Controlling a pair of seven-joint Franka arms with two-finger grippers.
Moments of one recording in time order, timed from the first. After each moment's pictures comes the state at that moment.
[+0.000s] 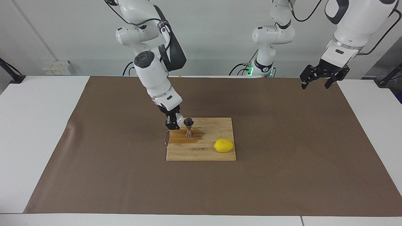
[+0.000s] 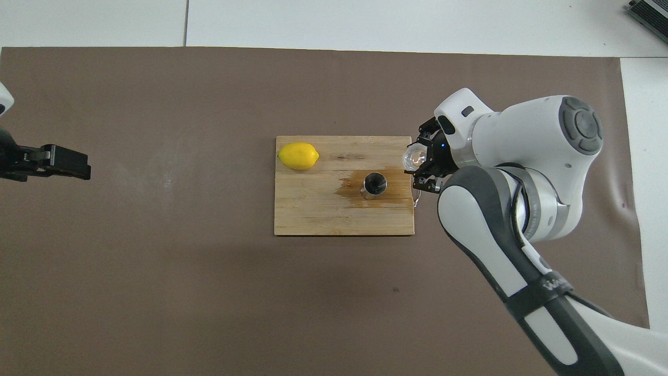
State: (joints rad) left arm -0.01 -0.04 -0.07 -1.61 0.00 1.58 -0.05; right arm 0.32 0.19 -0.07 -1.87 0.43 2.22 -1.41
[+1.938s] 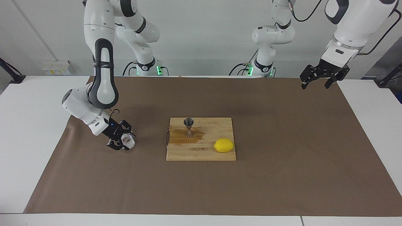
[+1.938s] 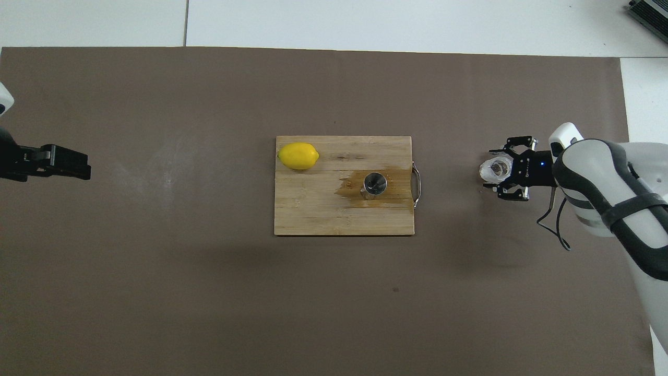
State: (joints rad) left arm -0.01 -0.04 -0.07 -1.61 0.00 1.58 -0.05; right arm -0.06 0.36 -0.07 -2.01 0.83 2.29 -2.09
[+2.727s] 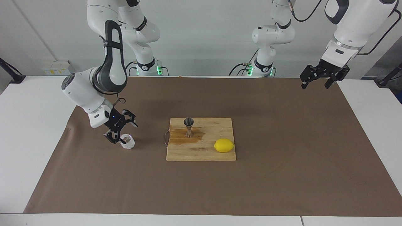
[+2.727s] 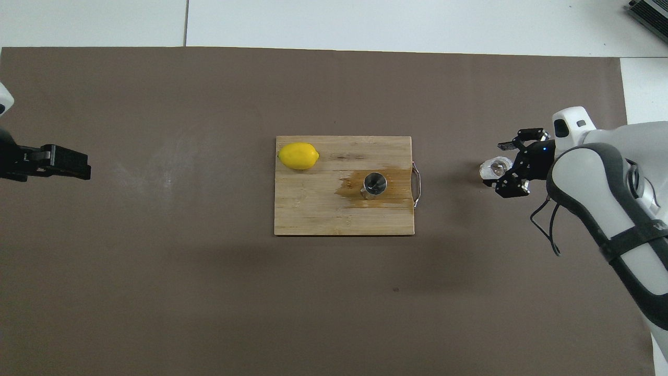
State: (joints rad) left arm -0.01 -0.04 -0.07 -1.61 0.00 1.58 -0.05; right arm 0.01 0.22 -0.07 -2.01 0.53 2.26 -1.41
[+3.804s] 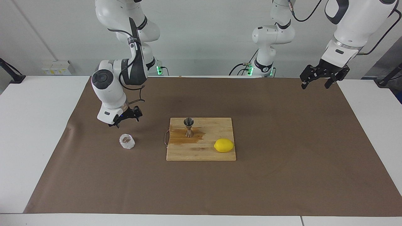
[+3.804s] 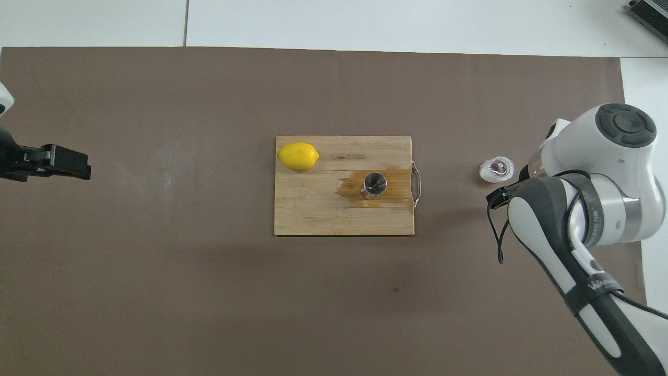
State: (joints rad) left arm -0.01 -0.04 -0.07 -1.61 0.00 1.58 -0.05; right arm 0.12 0.12 -0.07 -1.97 -0.07 1.92 -0.14
